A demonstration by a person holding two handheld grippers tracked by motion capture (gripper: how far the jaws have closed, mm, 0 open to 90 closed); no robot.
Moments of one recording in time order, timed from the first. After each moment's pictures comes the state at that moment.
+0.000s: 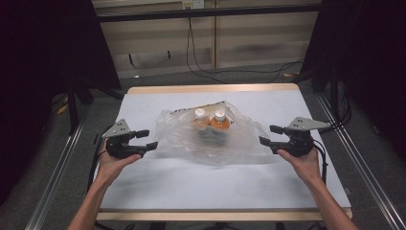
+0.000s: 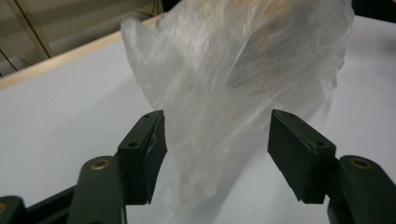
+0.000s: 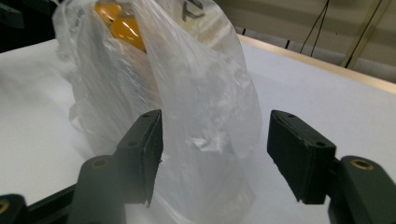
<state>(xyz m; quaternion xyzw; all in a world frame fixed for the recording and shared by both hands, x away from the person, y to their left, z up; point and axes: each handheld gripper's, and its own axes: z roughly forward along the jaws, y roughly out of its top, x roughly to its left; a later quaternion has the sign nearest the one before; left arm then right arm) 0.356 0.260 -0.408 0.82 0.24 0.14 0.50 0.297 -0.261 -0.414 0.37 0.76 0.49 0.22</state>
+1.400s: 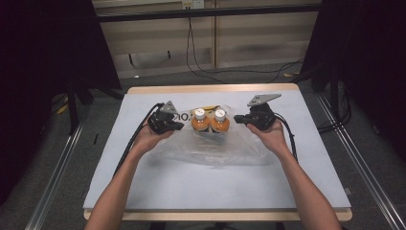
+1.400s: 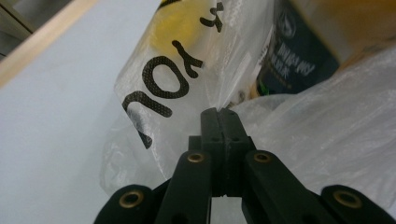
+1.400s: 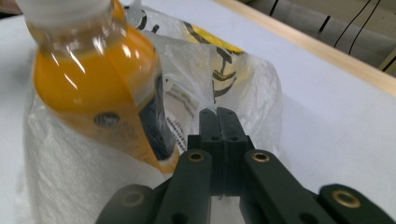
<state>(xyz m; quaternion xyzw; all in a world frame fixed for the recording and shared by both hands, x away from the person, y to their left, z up) 0.440 0.153 -0.430 0.92 0.19 0.11 0.33 0.397 -0.193 -0.420 0.34 0.82 0.44 0.16</state>
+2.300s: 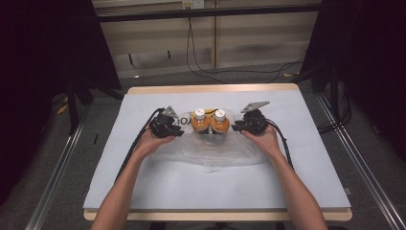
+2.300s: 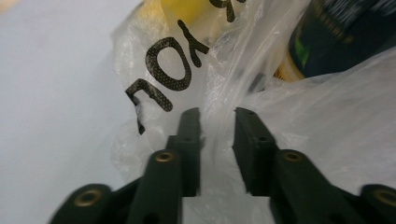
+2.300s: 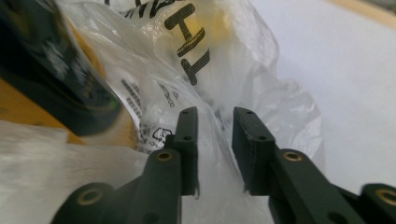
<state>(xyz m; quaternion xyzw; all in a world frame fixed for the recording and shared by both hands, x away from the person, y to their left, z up) 0.444 0.161 -0.447 0.91 0.22 0.11 0.33 0.419 -0.189 -0.468 0.37 0.83 0.39 0.16</state>
